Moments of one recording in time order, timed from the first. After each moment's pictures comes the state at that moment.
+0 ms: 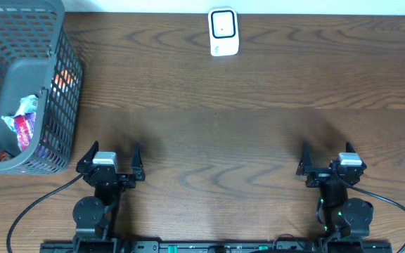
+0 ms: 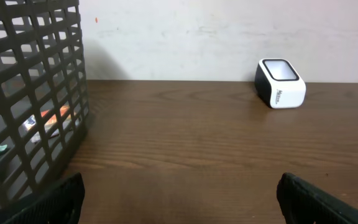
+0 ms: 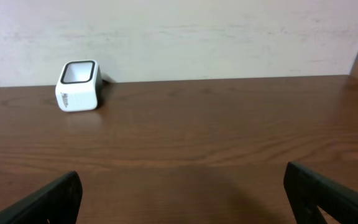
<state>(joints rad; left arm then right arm) -0.04 0.01 0.02 -0.11 0.03 -0.04 0.00 0.01 0.01 -0.07 0.00 0.02</state>
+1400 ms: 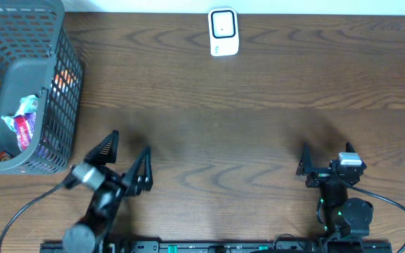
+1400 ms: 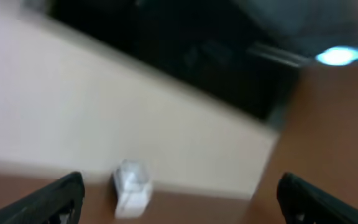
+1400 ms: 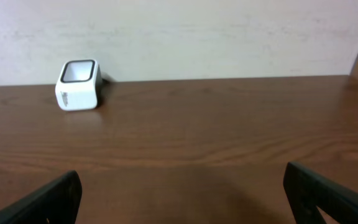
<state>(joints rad) -0.04 0.01 0.01 0.46 0.36 -0.60 0.00 0.02 0.01 -0.07 0.00 0.02</state>
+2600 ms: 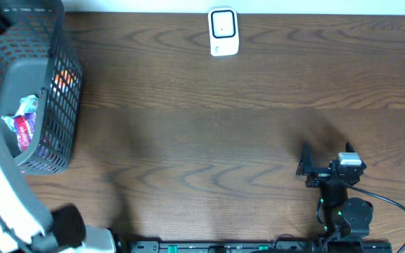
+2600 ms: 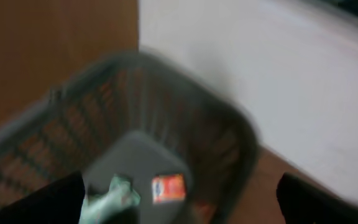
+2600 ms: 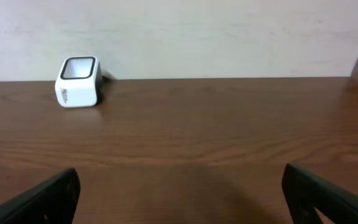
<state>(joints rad) 0.40 1.66 2.22 -1.11 -0.05 -0.26 0.00 0.02 0.01 -0.07 0.00 0.02</state>
